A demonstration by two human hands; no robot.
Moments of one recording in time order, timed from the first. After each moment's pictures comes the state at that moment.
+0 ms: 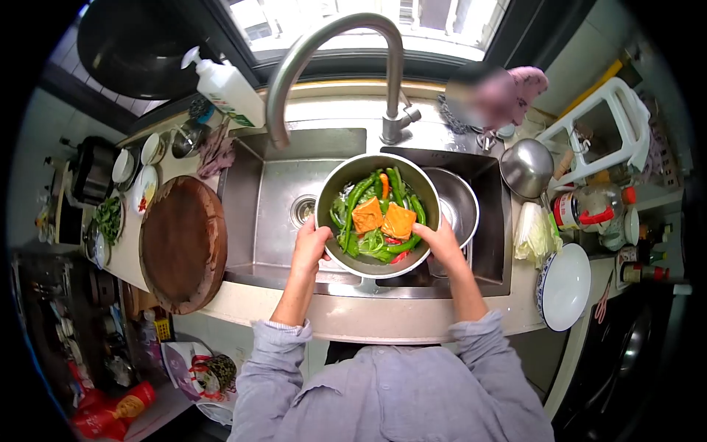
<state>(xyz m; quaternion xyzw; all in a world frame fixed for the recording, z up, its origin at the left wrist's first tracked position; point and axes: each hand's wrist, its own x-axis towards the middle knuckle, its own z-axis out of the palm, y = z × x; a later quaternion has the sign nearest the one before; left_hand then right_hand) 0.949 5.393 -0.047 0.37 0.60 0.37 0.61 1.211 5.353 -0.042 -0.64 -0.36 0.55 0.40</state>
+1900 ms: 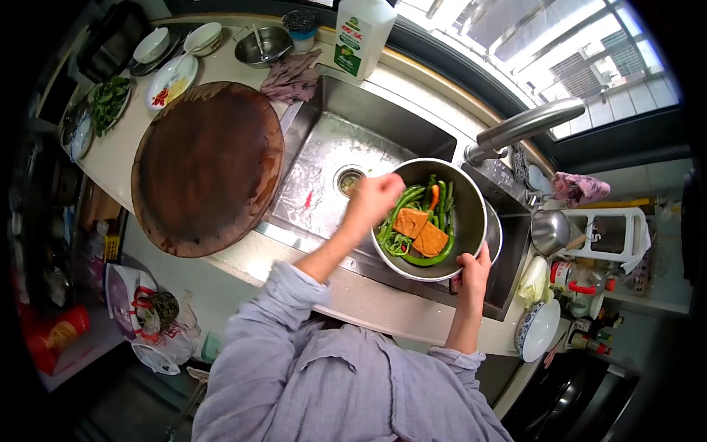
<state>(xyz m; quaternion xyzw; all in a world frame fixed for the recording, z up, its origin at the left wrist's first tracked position) 0.881 5.430 -0.059 0.44 0.54 0.38 0.61 1.100 5.339 -0.008 -0.71 -0.29 0.45 0.46</state>
